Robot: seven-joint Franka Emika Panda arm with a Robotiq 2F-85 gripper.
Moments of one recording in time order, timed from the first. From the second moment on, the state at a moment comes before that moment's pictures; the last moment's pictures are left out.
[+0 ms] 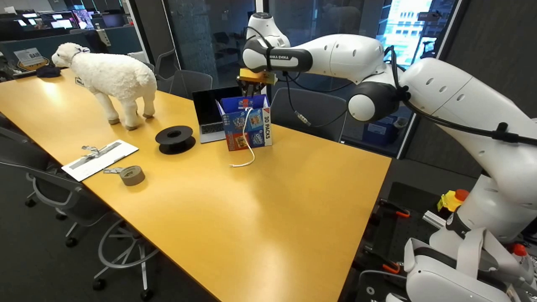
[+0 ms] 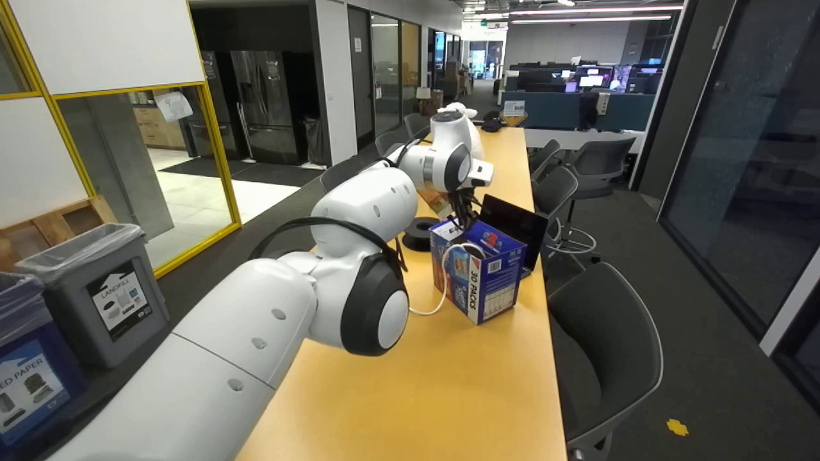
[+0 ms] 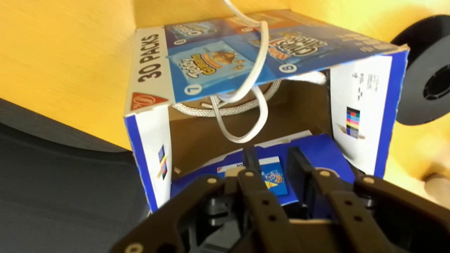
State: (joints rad) arm -0.14 1.14 -0.07 -0.46 -0.02 2.01 0.70
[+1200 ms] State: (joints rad) arm -0.14 1.16 0.04 -0.46 0.12 1.73 0.38
